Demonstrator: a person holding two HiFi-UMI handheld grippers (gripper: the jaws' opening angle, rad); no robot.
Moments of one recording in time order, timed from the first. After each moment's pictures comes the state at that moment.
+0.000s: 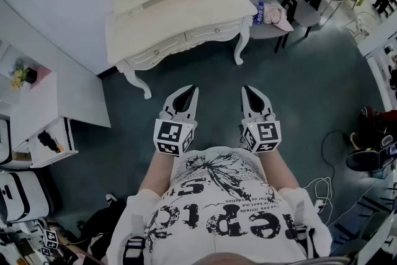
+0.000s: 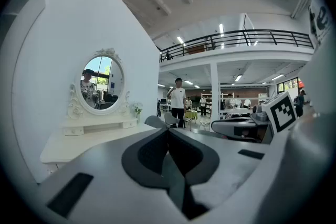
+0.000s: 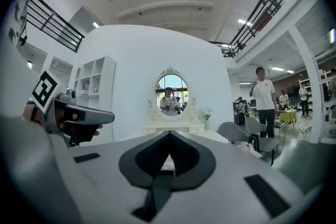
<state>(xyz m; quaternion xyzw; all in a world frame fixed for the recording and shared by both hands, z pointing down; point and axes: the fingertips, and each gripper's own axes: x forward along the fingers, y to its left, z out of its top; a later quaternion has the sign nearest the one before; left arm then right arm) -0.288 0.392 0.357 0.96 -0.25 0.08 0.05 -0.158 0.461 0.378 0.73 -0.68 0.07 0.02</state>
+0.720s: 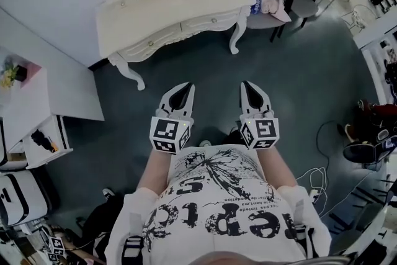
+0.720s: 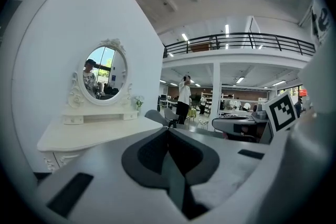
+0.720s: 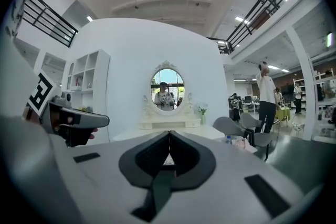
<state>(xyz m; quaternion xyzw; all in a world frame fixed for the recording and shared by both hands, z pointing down) -0.298 0.375 0.386 0.96 -0.24 0.09 0.08 -0.159 0.447 0.397 0.75 -0.66 0.09 0.03</state>
